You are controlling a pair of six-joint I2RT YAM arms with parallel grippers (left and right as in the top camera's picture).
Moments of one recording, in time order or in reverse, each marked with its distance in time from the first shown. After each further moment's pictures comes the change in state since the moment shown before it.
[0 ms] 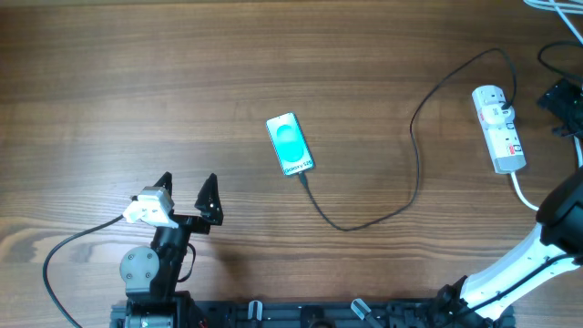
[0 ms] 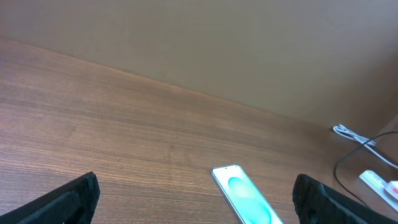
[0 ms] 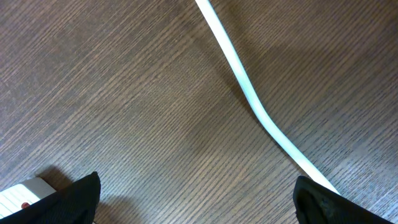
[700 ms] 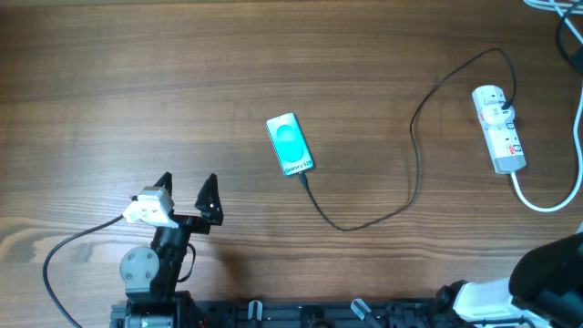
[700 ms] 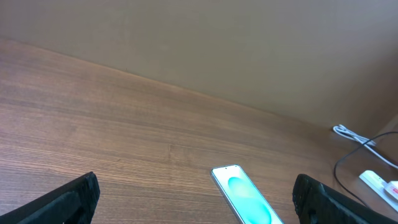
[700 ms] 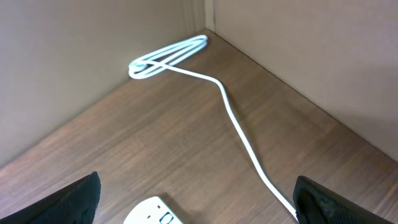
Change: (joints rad) left arm 0.000 0.000 0.000 0.000 0.000 0.000; right arm 0.075 -0.439 -0.002 0.001 0.000 0.000
